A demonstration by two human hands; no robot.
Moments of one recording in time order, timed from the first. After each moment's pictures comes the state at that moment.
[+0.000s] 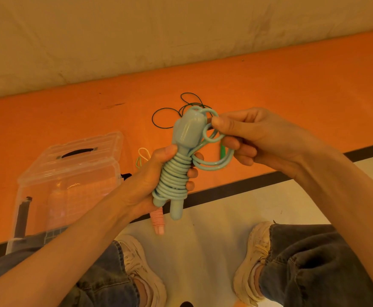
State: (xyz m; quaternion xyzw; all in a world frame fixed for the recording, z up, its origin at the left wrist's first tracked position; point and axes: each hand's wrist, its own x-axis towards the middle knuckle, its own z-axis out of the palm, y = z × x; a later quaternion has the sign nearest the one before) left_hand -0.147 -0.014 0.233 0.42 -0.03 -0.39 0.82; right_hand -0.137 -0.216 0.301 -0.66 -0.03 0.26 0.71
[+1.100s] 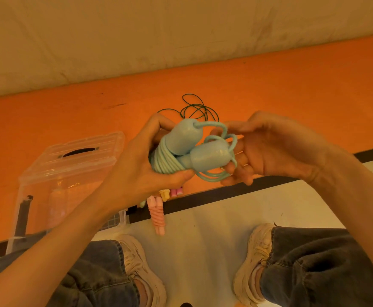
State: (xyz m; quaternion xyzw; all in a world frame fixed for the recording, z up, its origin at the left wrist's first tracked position) left_hand -0.149 0.009 0.269 0.77 -0.26 -0.07 0.58; right_hand -0.133 -0.232 0.293 -0.45 -0.07 0.47 0.75
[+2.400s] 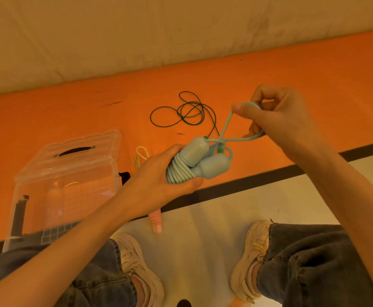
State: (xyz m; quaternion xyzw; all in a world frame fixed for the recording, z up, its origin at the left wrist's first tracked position) left_hand -0.155 -0.009 0.236 0.83 -0.21 -0.16 0.50; right_hand -0.125 -0.240 0.287 -0.83 0.04 -0.05 0.55
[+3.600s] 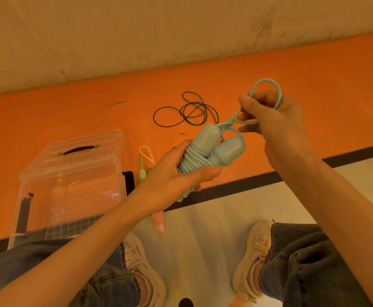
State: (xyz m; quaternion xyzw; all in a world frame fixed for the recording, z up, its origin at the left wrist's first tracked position) left_hand -0.160 -0.028 0.251 0.73 -0.12 -0.23 0.64; right_hand -0.123 -0.215 0.275 -0.70 0.14 -0.10 0.70
